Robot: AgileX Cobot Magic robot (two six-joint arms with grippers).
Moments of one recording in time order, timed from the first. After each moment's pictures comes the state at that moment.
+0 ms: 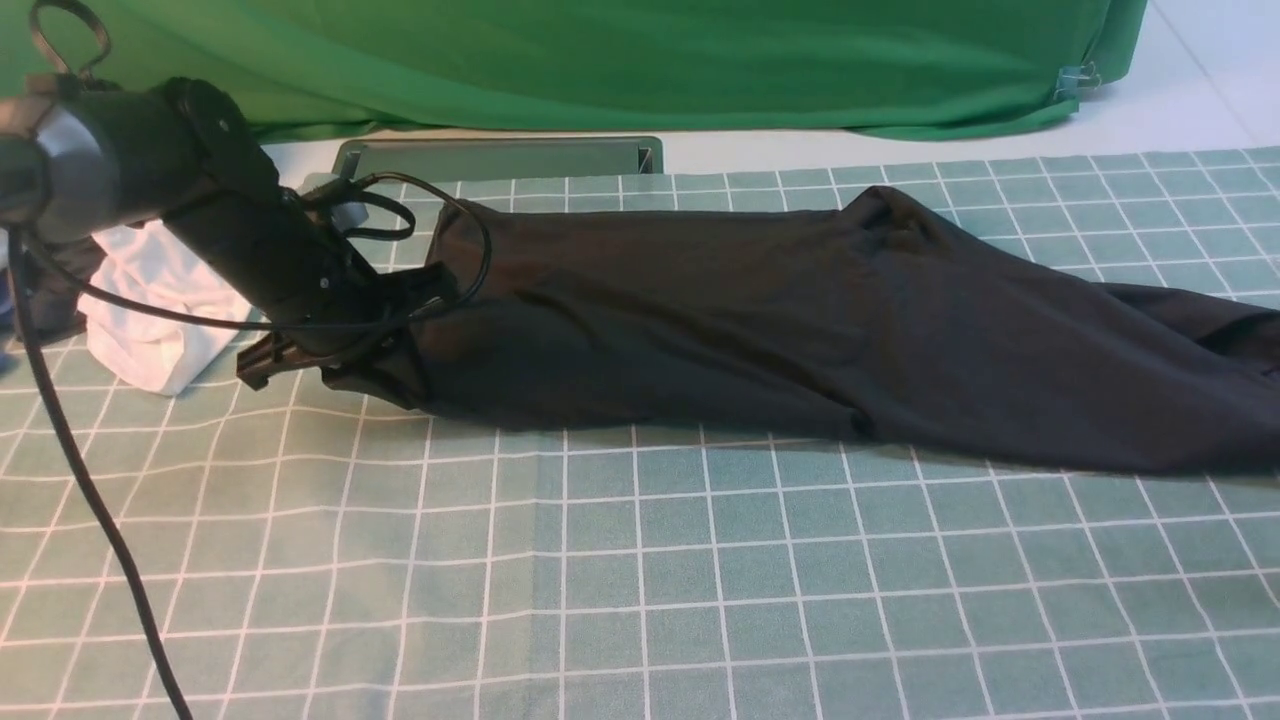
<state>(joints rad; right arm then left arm) -0.33 1.67 -1.22 0.07 1.01 -0.12 -0.05 2.02 -1.44 -0.39 0.89 0.00</state>
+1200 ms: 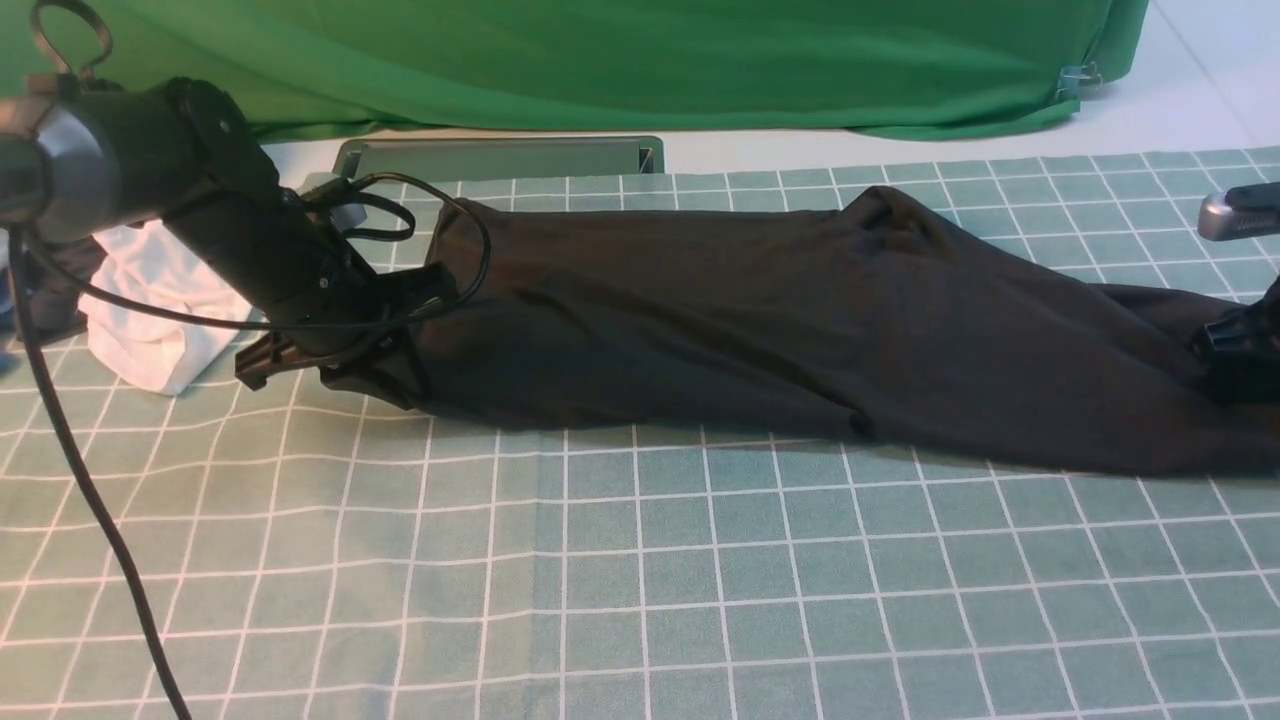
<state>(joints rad) -0.24 2.01 -1.35 0.01 0.72 -0.23 -0.05 2.02 -1.44 -0.38 0.89 -0.02</state>
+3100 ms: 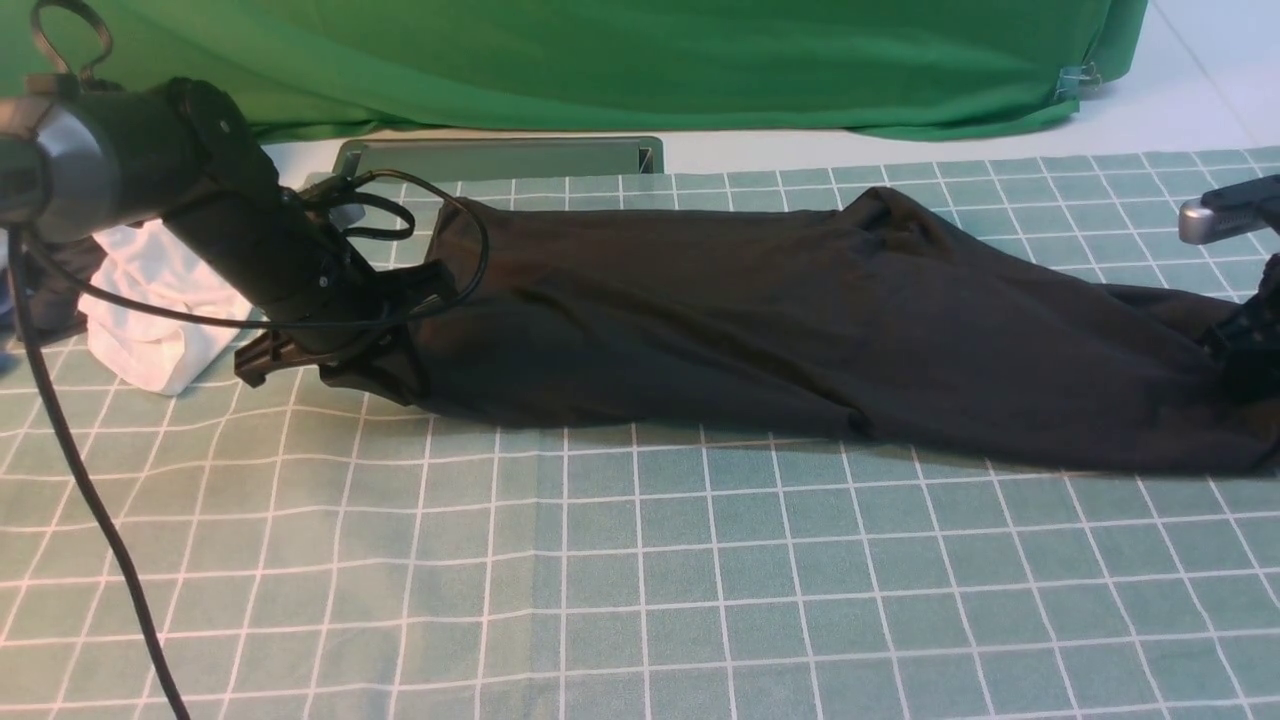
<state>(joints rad) -0.23 2.13 -1.55 0.00 0.96 -0.39 -0.05 2.02 -1.44 -0.38 0.88 -0.02</state>
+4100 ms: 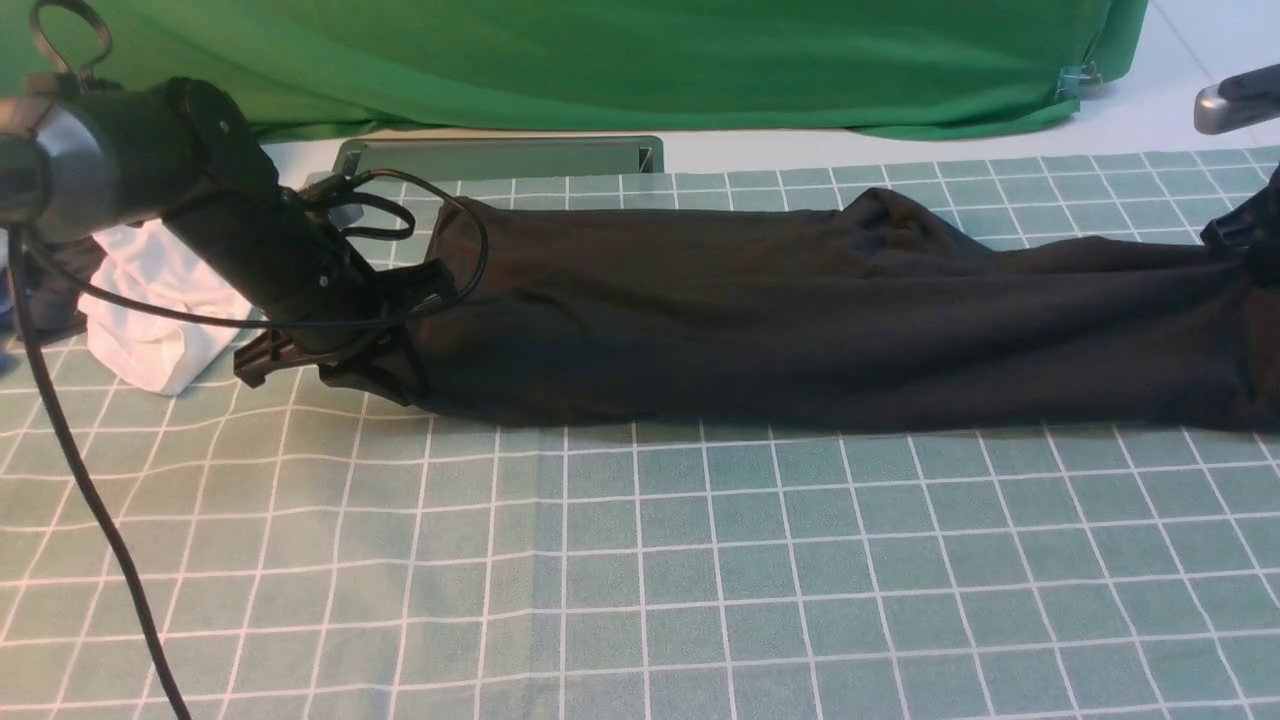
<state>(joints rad) -0.21 2.12 -1.73 -0.08 0.91 -0.23 -0.05 2.02 -1.44 -0.38 0.88 -0.03</state>
